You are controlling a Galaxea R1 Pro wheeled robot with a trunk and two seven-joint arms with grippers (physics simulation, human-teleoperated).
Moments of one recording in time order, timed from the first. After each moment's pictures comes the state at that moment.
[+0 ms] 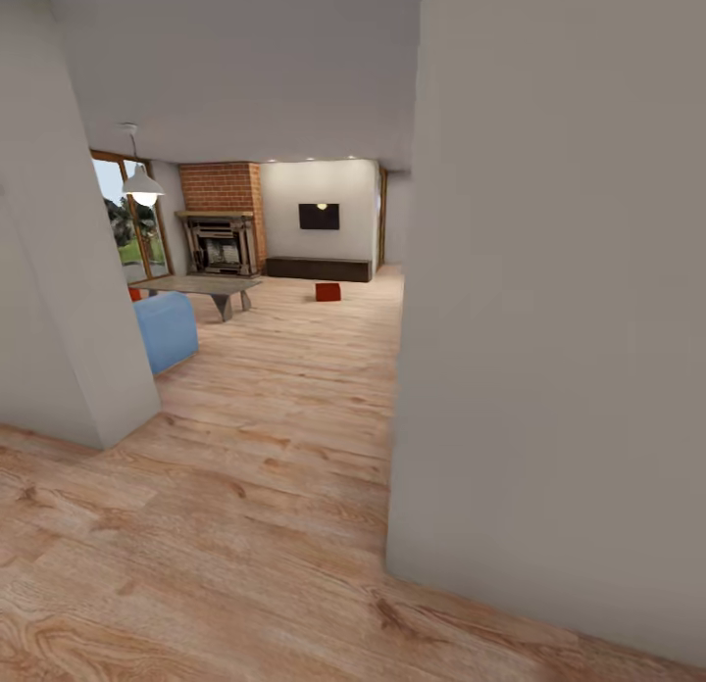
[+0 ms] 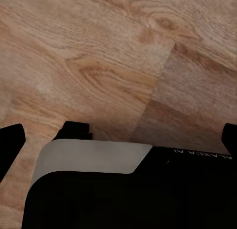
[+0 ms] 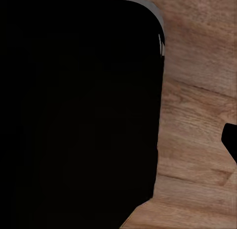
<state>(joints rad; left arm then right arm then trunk) -0.15 -0.06 -0.08 -0.11 0.24 -0.08 0.03 0.00 -0.01 0.01 -0.02 0.01 0.00 0.00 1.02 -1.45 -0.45</state>
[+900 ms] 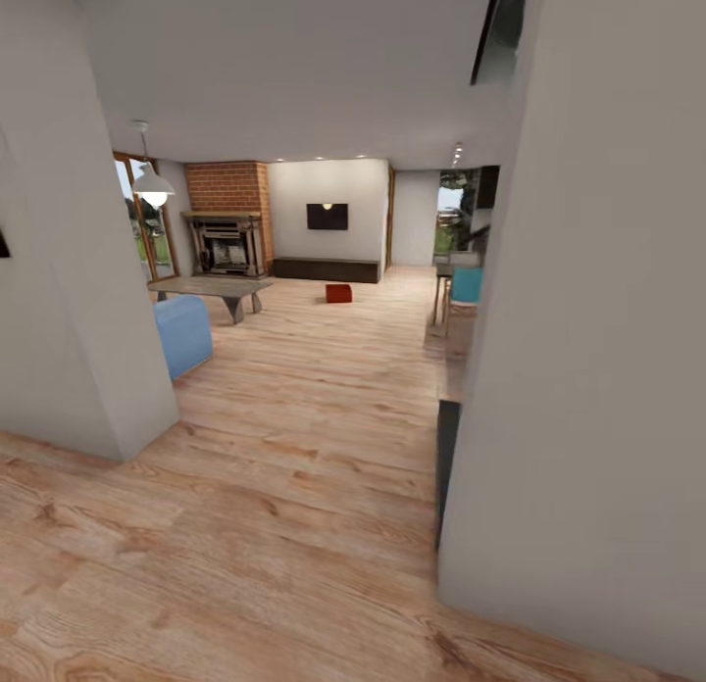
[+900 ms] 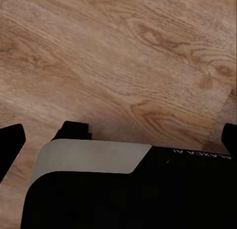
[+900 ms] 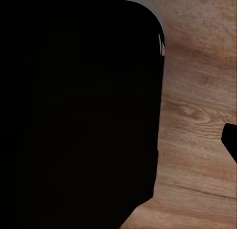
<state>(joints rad) -0.15 -0.06 -0.08 -0.11 0.24 -0.08 0.03 0.00 -0.01 0.01 -0.02 0.01 0.00 0.00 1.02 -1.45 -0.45</state>
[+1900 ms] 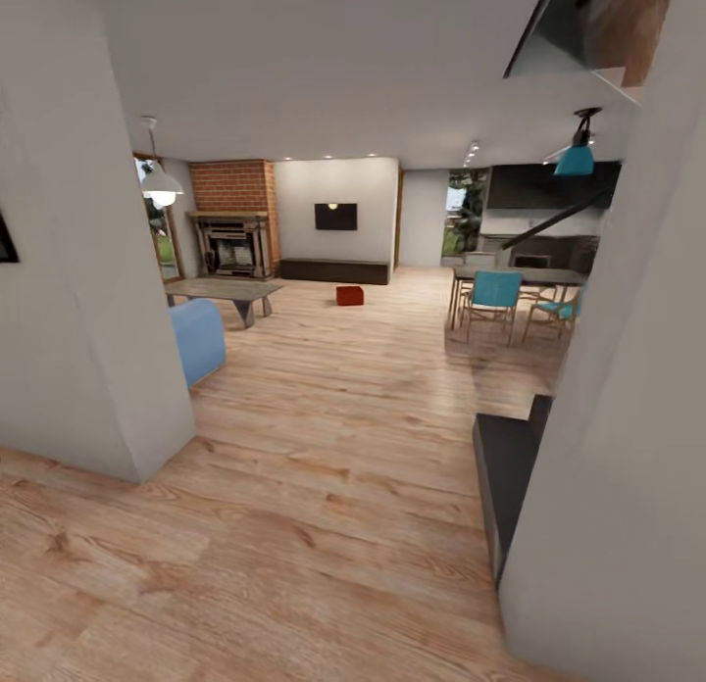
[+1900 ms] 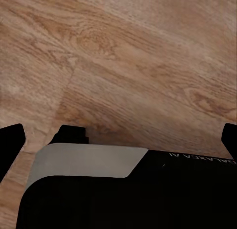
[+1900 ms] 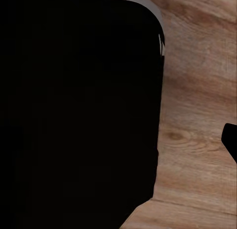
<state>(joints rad) -0.15 -0.06 -0.09 -0.11 0.24 -0.10 0.03 0.00 -0.01 0.01 -0.02 0.01 0.00 0.00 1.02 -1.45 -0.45</state>
